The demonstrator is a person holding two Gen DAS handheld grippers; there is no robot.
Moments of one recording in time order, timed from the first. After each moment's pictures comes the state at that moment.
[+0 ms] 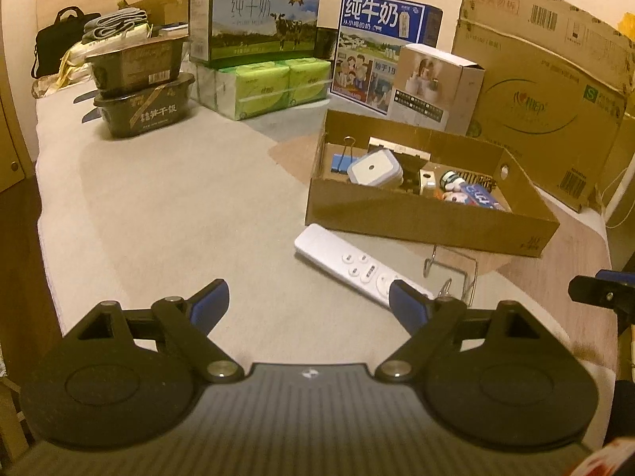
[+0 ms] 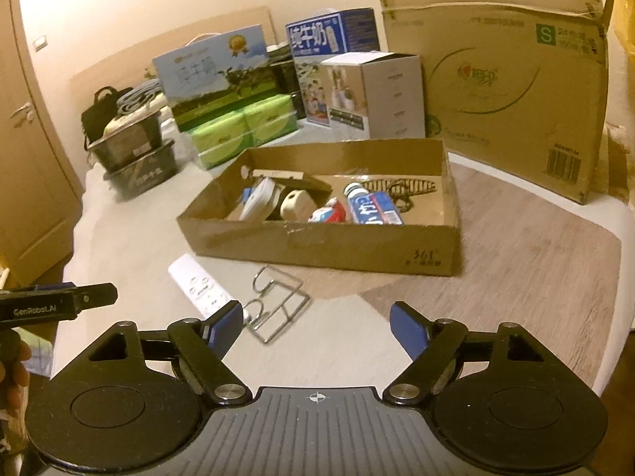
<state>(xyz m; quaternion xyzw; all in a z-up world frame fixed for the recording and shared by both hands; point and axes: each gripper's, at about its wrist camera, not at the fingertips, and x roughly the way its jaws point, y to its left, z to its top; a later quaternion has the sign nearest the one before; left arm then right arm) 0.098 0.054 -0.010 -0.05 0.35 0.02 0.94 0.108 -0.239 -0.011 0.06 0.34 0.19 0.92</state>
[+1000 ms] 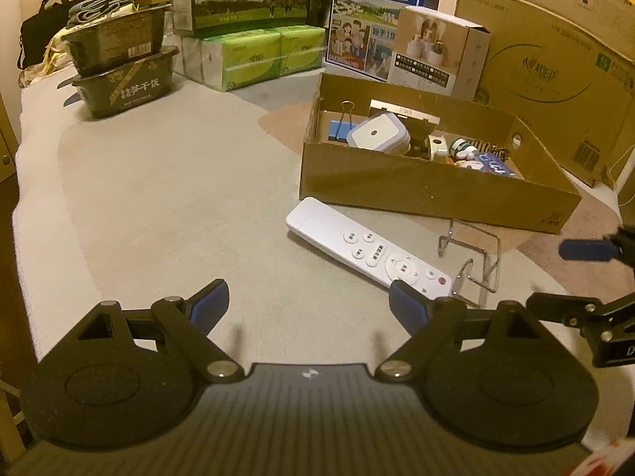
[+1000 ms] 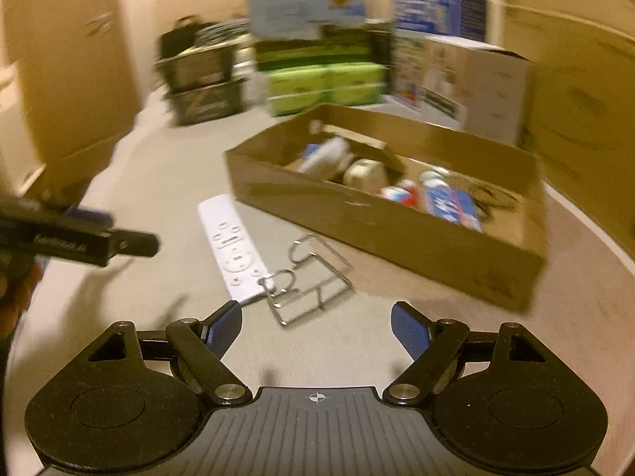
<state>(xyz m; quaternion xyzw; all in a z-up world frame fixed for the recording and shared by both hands) 0.134 0.049 -0.045 -0.04 0.38 0.02 0.92 0.146 -0.195 -0.056 -0.08 0.33 0.33 0.88</state>
